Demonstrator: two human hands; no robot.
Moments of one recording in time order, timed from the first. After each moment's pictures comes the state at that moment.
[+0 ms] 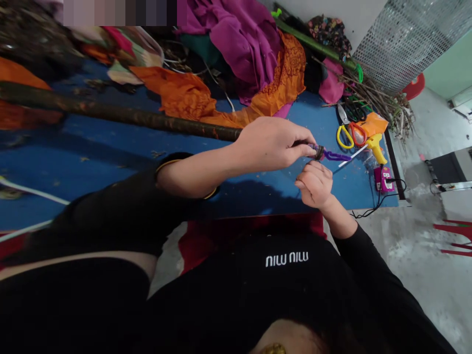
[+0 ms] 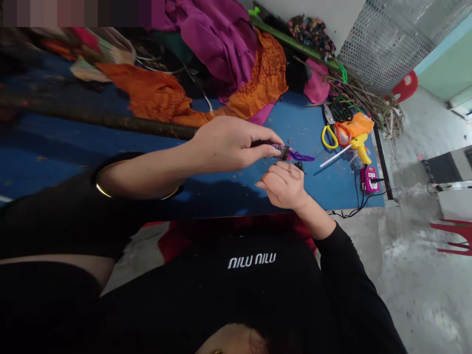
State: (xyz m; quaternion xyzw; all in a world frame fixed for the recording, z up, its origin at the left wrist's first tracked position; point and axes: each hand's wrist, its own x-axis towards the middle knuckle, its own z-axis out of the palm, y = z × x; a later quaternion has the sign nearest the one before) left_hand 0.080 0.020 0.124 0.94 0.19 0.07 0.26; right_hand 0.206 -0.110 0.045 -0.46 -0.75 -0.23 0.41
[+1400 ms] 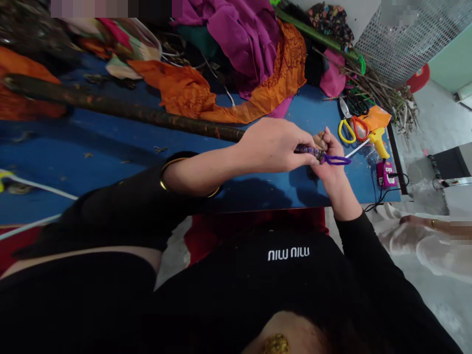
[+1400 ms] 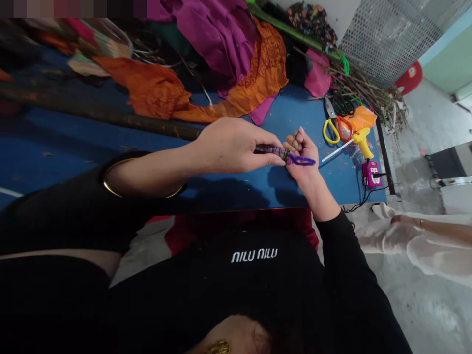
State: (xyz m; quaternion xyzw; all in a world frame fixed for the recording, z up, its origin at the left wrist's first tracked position) left_hand 0.078 0.014 0.121 0.96 0.16 0.06 0.21; right_hand 0.259 -0.065 0.019 -0.47 -0.36 0.44 0.68
